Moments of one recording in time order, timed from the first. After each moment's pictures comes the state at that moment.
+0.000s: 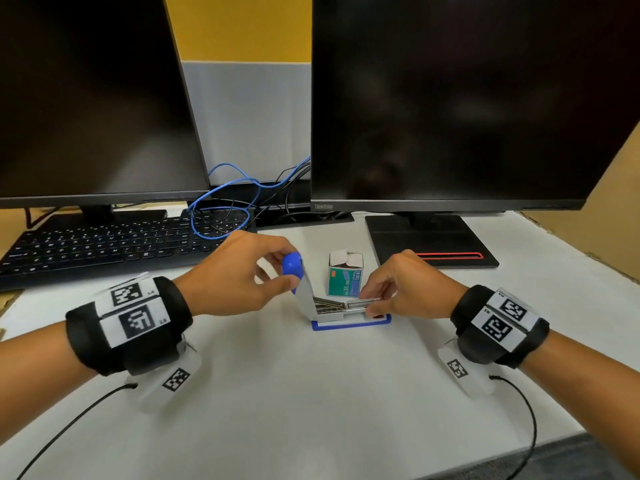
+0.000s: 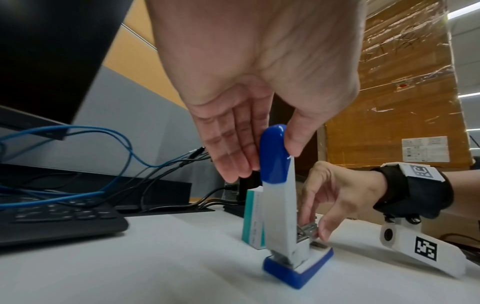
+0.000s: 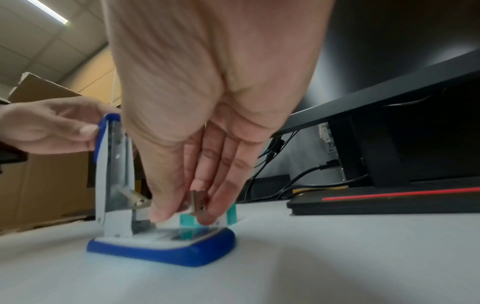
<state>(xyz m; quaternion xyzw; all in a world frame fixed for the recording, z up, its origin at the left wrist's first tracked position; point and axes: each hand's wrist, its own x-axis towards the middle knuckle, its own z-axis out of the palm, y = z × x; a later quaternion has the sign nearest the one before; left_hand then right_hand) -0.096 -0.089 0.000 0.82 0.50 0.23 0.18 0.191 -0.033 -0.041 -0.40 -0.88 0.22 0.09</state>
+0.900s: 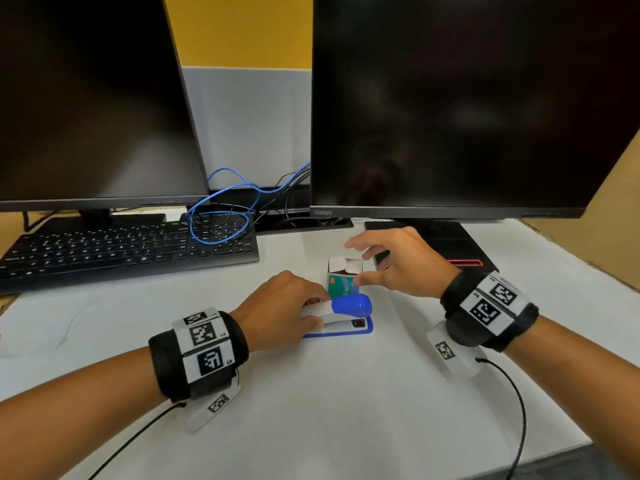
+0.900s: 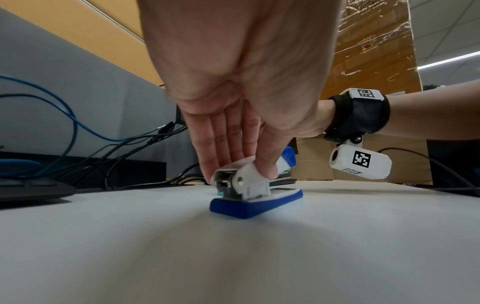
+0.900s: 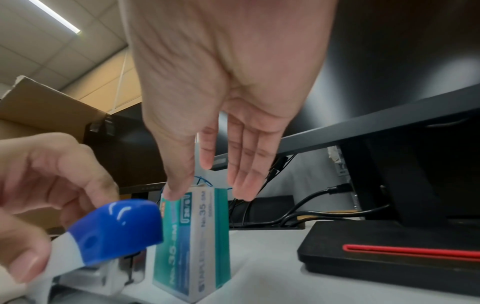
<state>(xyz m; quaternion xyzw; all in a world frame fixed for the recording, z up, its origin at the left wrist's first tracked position) -0.054 -0.077 -0.052 0.83 0.53 0.13 0.14 0.176 -0.007 -0.019 -0.43 -0.87 0.17 0.17</state>
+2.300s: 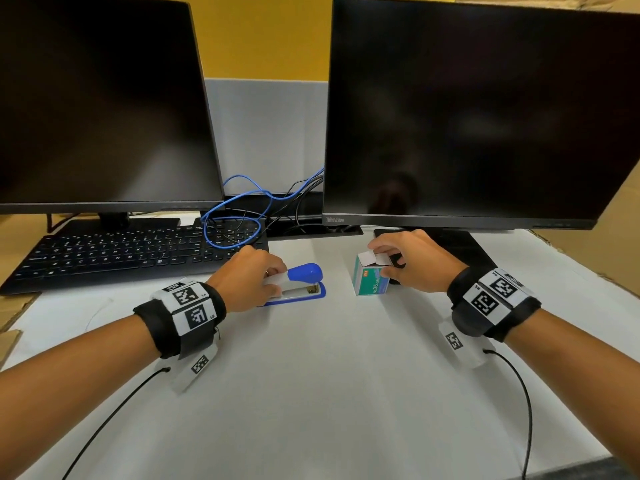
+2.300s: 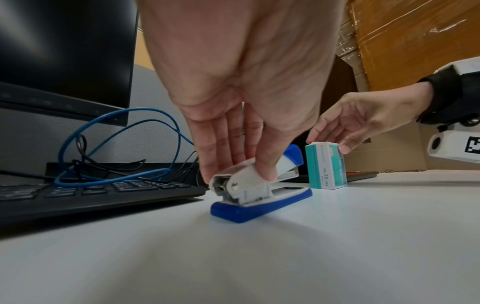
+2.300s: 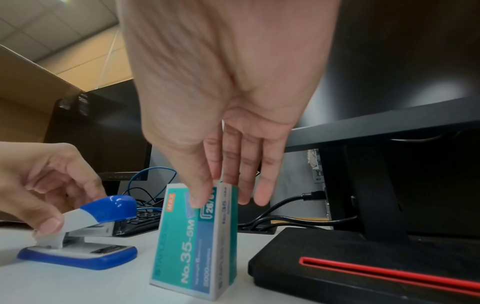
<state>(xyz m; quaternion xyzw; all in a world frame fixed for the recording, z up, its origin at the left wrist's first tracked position) -0.120 -0.043 -0.040 0.77 0.62 0.12 0.11 0.183 0.019 -0.025 -0.52 -0.84 0.14 0.10</state>
